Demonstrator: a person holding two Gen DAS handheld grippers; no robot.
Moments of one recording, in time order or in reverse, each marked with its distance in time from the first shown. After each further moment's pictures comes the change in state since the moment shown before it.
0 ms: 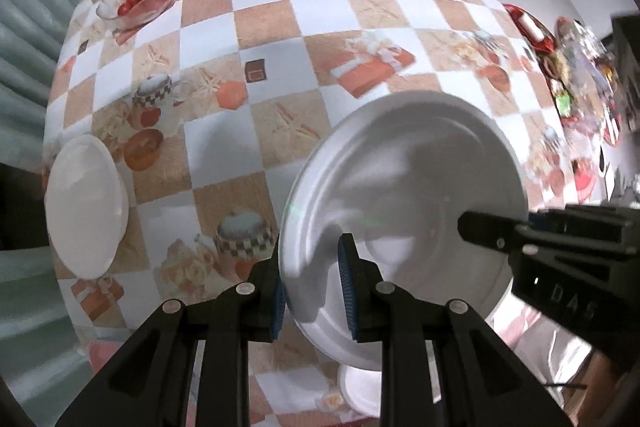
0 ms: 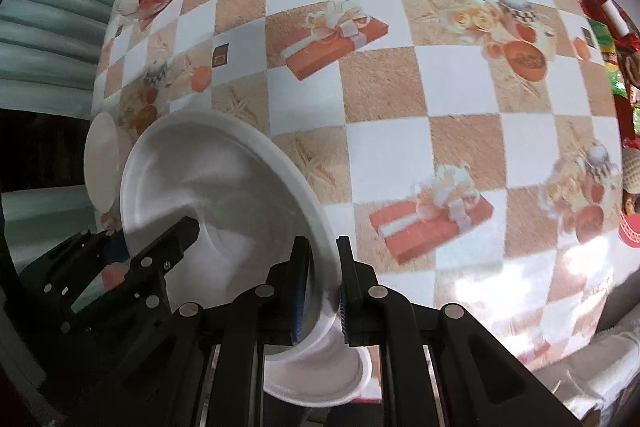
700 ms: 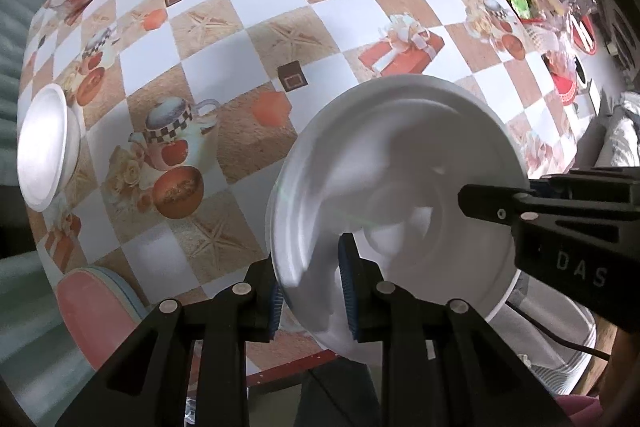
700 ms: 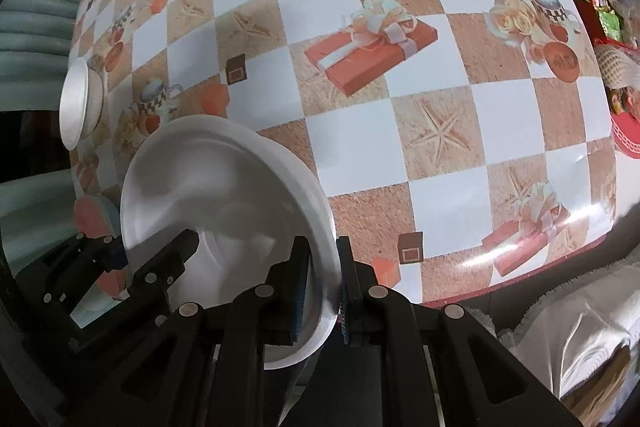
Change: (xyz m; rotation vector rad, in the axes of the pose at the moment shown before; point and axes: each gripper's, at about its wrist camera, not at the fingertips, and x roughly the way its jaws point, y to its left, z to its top) left arm 0.017 -0.054 -0.087 0.183 0.120 -0.023; right arm 0.019 -0.024 -0.106 0.140 0.086 -0.035
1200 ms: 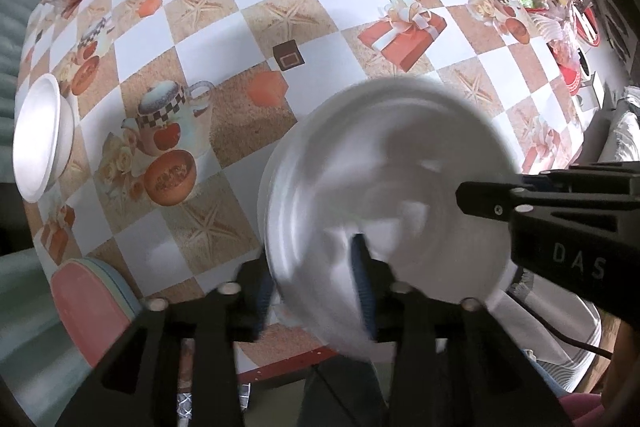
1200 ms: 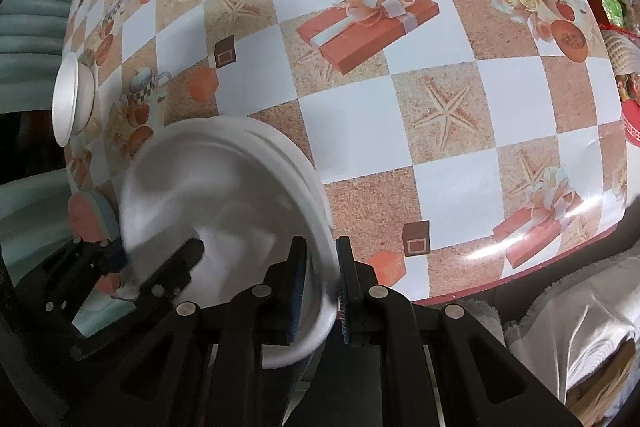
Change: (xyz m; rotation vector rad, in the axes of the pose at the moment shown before) left arm 0.014 -0.005 -0.007 0.002 0.016 0.016; right arm 0.019 0.003 -0.002 0.013 0.034 0.007
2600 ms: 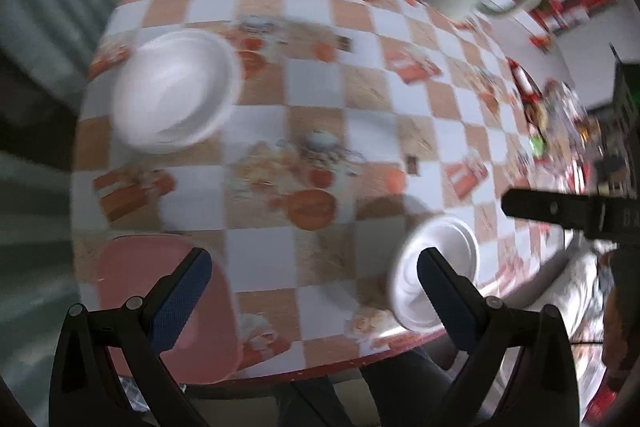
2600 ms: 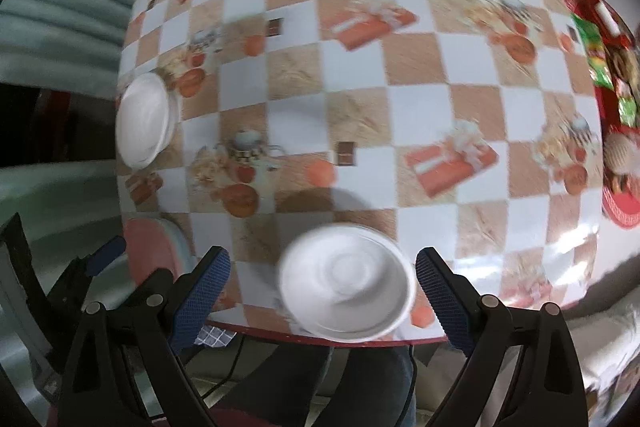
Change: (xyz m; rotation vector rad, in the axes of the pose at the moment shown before) left arm -0.073 0.166 -0.026 -0.425 -0.203 -0.156; right arm -0.079 0.100 0.051 -0.190 -0.072 -0.005
